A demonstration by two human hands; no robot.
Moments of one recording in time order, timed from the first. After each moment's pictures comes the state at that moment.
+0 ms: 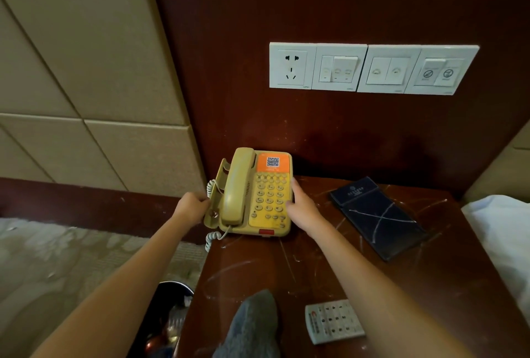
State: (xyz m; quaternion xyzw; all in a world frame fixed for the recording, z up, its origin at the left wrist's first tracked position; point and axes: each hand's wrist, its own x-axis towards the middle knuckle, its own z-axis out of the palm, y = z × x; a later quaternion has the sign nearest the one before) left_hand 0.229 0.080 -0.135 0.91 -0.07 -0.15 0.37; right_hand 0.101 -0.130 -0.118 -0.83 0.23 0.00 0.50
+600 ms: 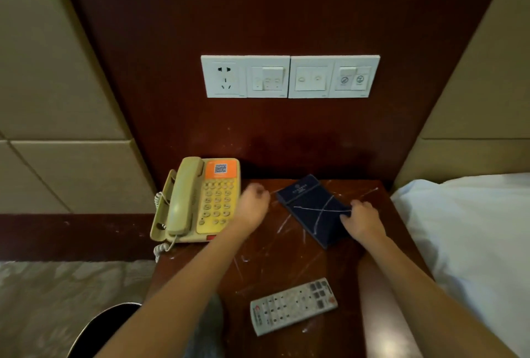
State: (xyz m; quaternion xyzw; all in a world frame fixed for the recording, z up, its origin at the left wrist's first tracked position) left_hand 0.096 -0.099 -0.089 0.84 -0.20 -0.19 0.47; right_hand -0.040 -0.291 -0.123 -0.87 0.44 0.01 0.20
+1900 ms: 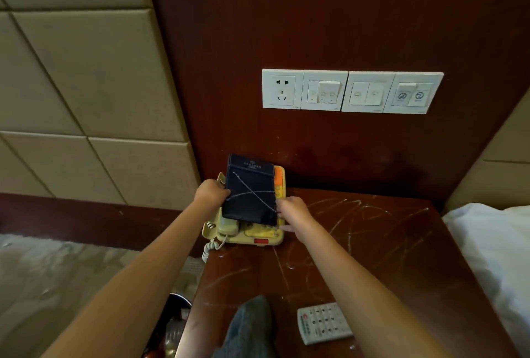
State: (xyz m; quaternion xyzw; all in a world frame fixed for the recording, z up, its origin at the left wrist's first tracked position) left_hand 0.206 0.025 -0.056 0.91 -0.06 -0.18 0.37; right_hand 0.100 -0.118 -0.085 -0.67 0.36 0.01 0.65
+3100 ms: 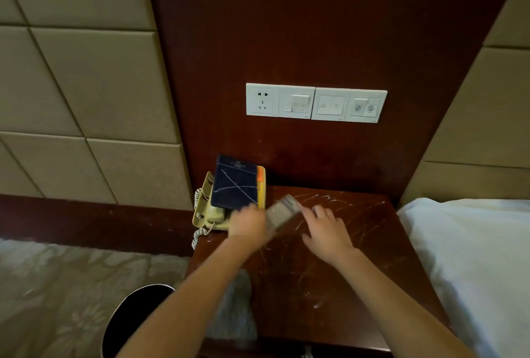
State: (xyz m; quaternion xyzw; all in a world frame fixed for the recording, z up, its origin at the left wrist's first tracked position) left_hand 0.052 -0.012 -0.056 0.94 -0.33 -0.03 0.05; right_hand -0.050 -0.153 -0.063 -0.98 0.17 -0.02 0.06
